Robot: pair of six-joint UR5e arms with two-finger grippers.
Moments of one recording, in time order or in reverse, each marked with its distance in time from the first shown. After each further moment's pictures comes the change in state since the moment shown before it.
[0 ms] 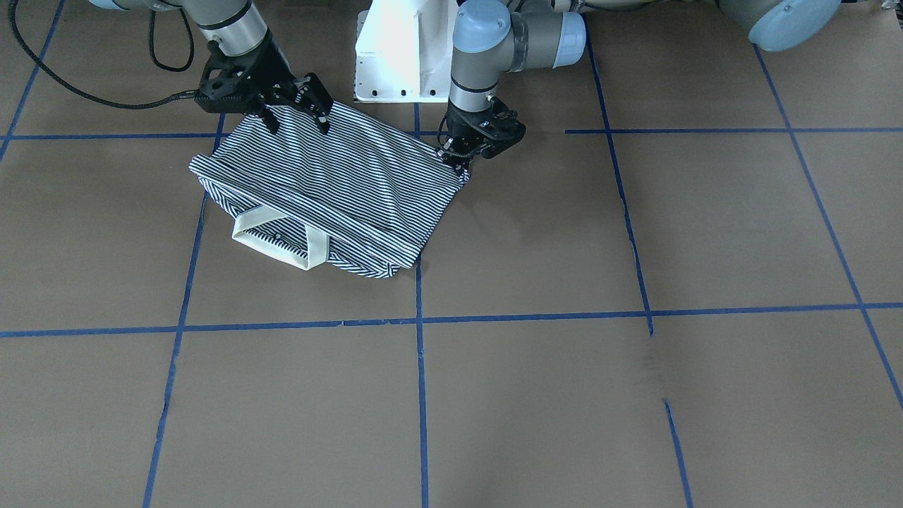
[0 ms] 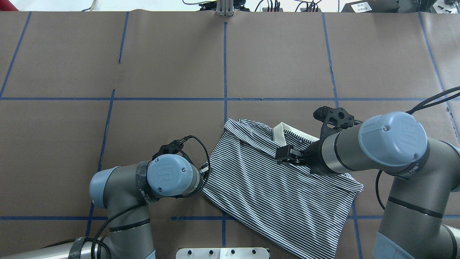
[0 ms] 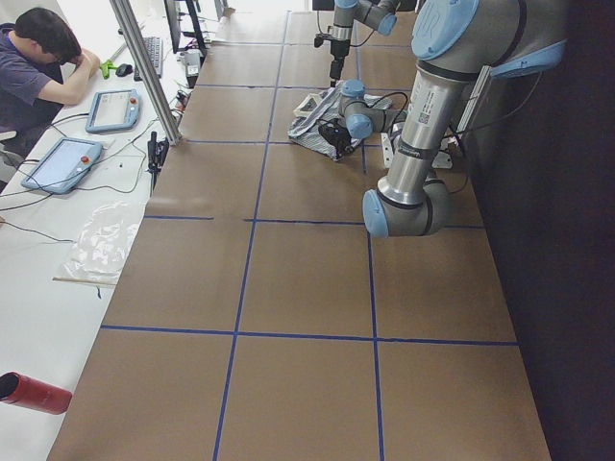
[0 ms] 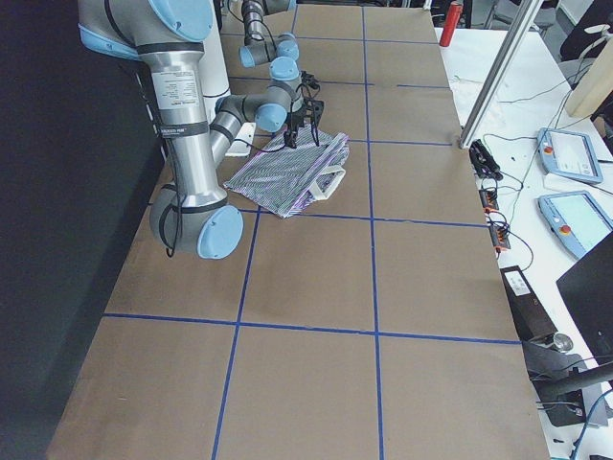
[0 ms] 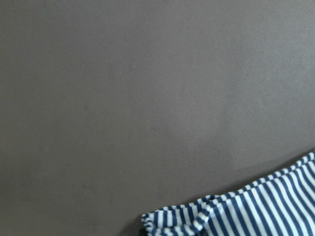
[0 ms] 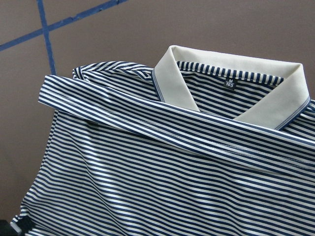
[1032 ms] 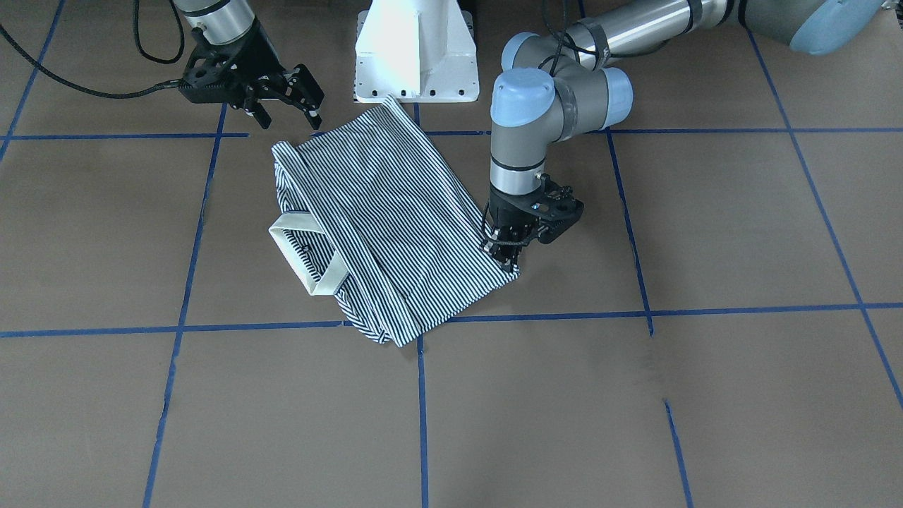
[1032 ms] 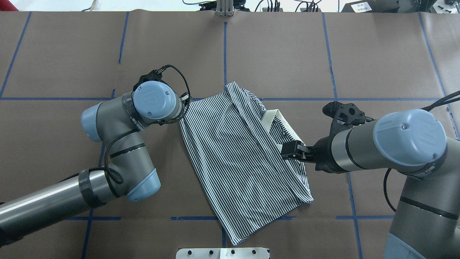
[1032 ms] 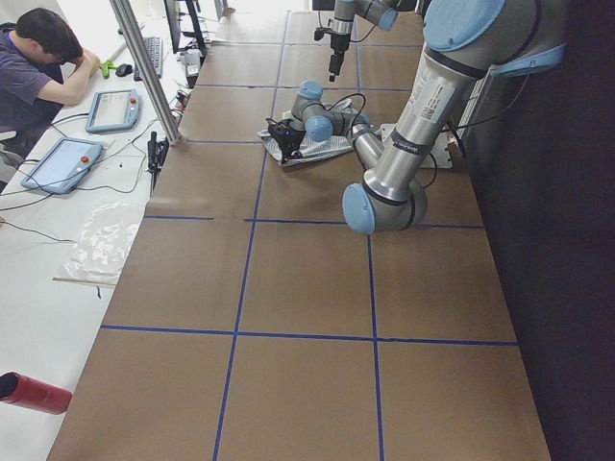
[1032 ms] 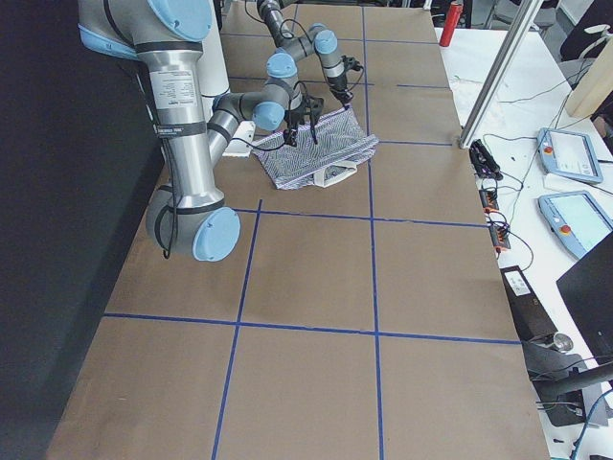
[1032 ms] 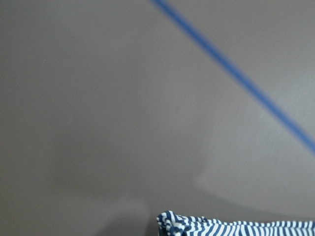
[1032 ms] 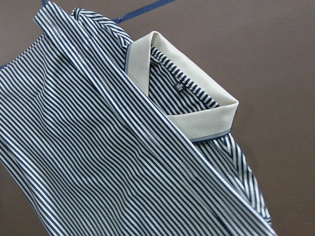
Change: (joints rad) left arm -0.290 -0.109 0.264 -0.143 0.077 0.133; right arm 0.021 -0.023 0.044 -0.002 -0.013 0.013
